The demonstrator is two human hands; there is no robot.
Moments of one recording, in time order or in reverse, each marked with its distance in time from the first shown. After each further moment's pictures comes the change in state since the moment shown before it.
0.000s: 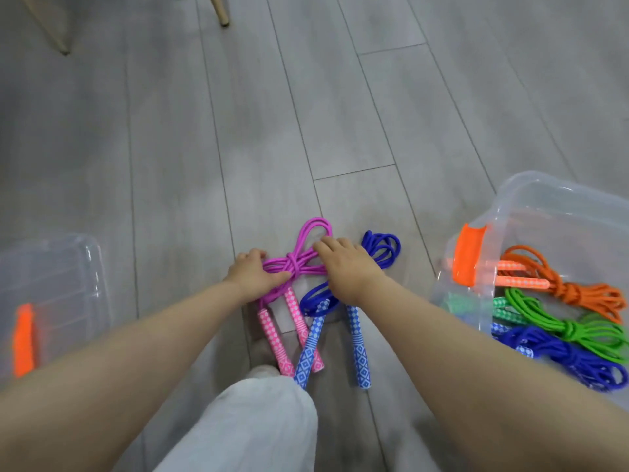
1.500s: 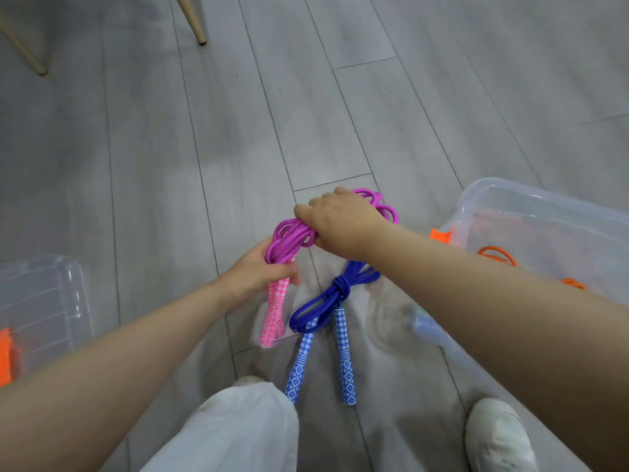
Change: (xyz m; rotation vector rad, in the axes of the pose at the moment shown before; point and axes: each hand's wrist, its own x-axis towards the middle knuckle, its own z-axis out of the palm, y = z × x) left_hand -0.042 0.060 -0.027 -0.839 -0.304 0.286; right_hand -0.001 0.030 -0.097 -0.340 0.336 -0.289
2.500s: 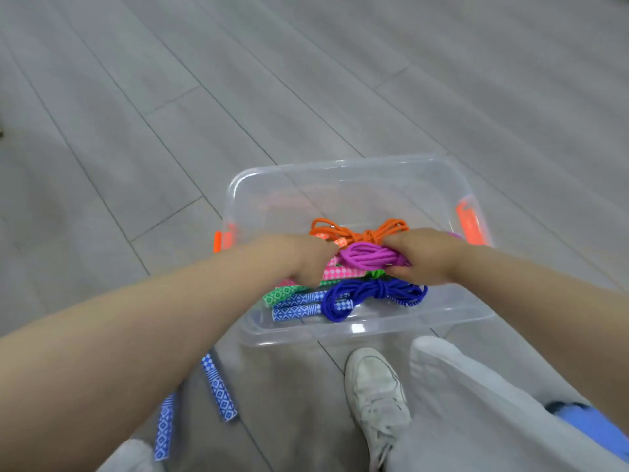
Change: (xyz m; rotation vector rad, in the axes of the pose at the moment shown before) left_hand 0.041 0.099 0.364 1.803 -0.674 0.281; right_hand -0.413 0.139 0.049 0.456 -0.224 0.603
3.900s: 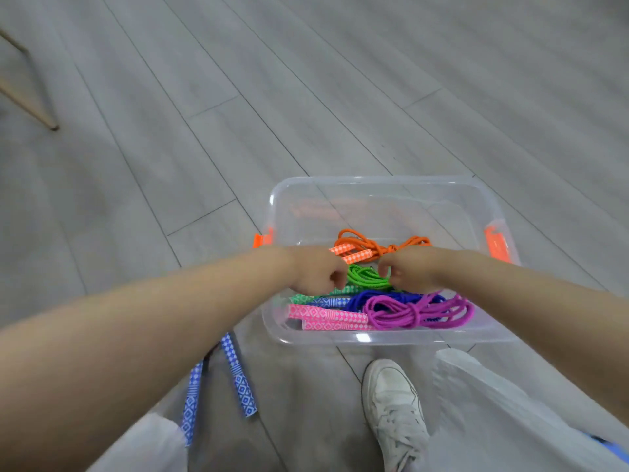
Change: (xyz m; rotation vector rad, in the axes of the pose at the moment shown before) left_hand -0.036 -0.036 0.014 -0.198 0.084 0.089; right_hand 0.037 -0.060 -0.024 -0.086 -0.294 0.107
